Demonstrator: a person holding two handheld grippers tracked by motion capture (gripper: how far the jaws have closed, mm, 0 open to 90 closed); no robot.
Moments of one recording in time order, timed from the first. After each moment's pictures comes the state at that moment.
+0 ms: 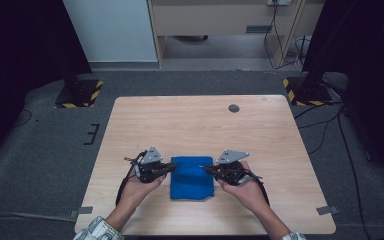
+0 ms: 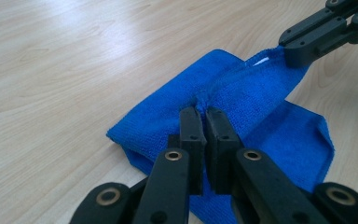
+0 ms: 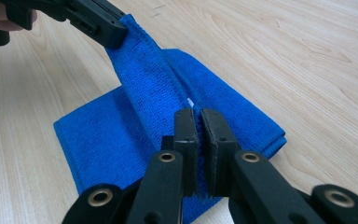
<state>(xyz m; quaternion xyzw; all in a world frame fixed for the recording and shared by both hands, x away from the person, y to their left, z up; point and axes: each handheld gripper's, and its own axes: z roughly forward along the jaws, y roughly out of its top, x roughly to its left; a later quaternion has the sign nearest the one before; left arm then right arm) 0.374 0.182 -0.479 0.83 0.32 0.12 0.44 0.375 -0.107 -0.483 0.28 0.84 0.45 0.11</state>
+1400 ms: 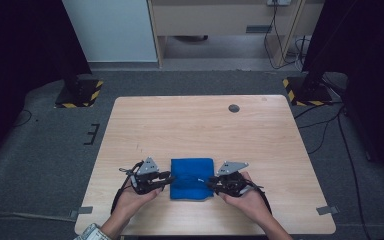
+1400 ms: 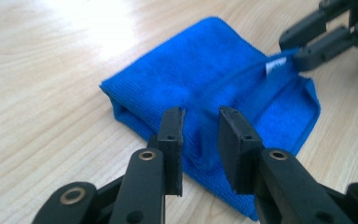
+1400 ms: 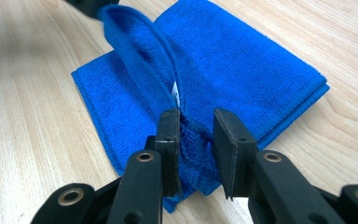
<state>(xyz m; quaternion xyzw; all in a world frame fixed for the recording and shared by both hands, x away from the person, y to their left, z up) 0.349 0.193 -0.493 0.83 0.33 0.11 0.43 0.354 -0.112 -0.507 0.29 0.86 0.42 0.08</state>
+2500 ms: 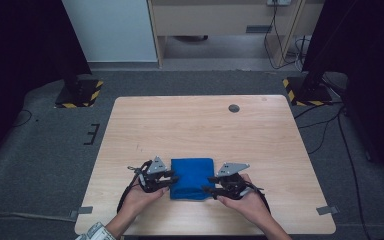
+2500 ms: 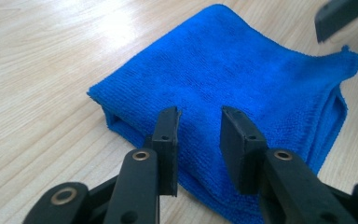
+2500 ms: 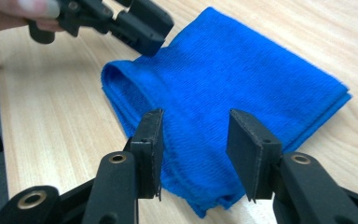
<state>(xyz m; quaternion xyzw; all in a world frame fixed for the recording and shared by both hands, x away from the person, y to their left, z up) 0.359 0.174 -0.506 0.85 0.32 0.11 0.41 0.345 -0.108 -0.498 0.29 0.85 0.44 0.05</state>
